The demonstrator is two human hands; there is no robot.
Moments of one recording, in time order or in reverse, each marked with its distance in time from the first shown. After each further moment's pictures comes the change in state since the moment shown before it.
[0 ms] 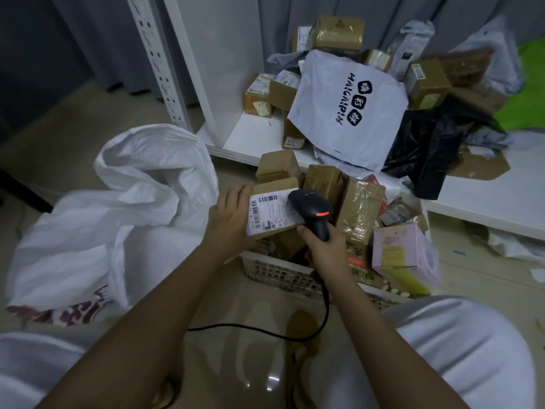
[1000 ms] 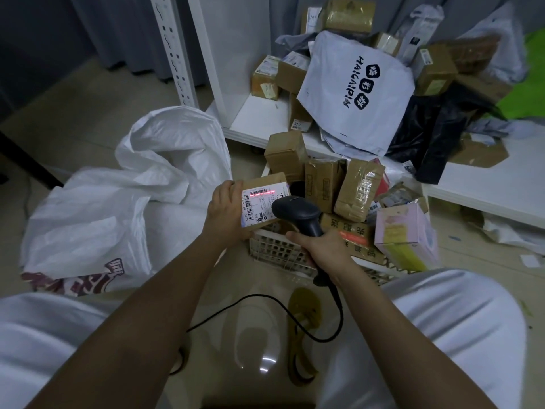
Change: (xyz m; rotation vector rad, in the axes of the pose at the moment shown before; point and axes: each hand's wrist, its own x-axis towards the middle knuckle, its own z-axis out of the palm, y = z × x) left_hand -0.044 -0.018 0.008 0.004 -0.110 -0.151; right_hand -0.047 -0.006 0.004 -0.207 -0.224 0.226
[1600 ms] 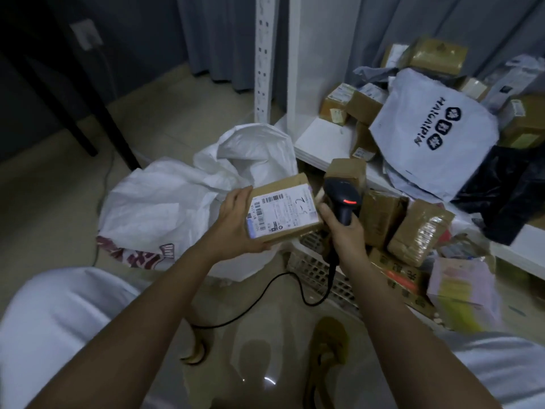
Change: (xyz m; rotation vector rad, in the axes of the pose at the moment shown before) left_hand -0.058 -0.049 -0.081 -0.438 -0.023 -0.195; right_hand 0.045 -0.045 0.059 0.204 0.055 -0.140
